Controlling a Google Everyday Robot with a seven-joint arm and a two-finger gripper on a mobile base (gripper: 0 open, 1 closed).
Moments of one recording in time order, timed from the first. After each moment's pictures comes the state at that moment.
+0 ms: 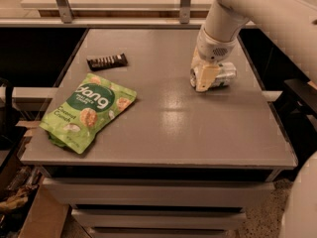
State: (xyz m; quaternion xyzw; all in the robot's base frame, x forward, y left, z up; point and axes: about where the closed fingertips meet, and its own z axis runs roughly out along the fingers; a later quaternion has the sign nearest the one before) arm 0.634 -0.125 0.851 -0.73 0.67 -0.01 0.12
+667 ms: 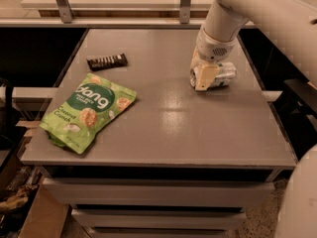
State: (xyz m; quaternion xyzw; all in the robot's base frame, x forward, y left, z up) arm 0.635 -0.124 0.849 -0.73 0.67 0.00 0.12
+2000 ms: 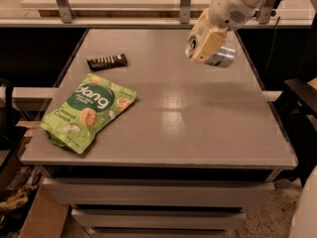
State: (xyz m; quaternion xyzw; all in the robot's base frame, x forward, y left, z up) arm 0.629 -0.105 0.951 -0.69 0.66 0.09 0.26
